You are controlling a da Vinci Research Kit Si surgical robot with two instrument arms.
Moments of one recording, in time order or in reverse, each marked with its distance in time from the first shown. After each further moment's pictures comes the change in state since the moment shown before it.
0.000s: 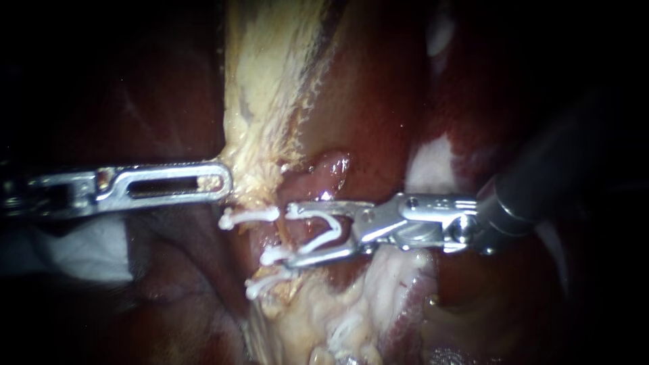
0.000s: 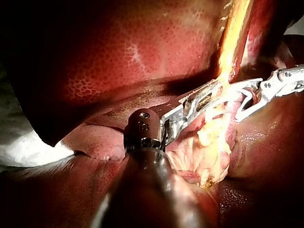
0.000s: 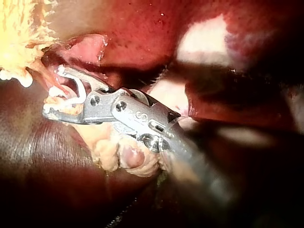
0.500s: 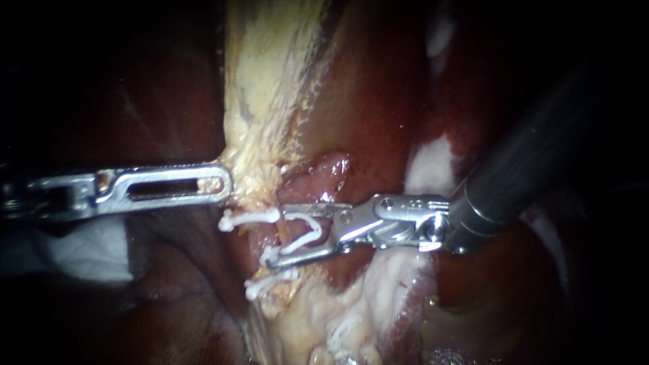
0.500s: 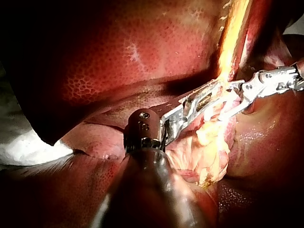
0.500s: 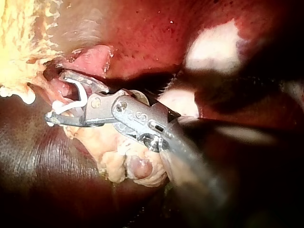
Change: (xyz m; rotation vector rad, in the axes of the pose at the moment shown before) right arm -0.002 0.002 0.002 0.013 -0.012 0.014; left arm 0.000 0.000 0.000 -0.002 -0.001 0.000
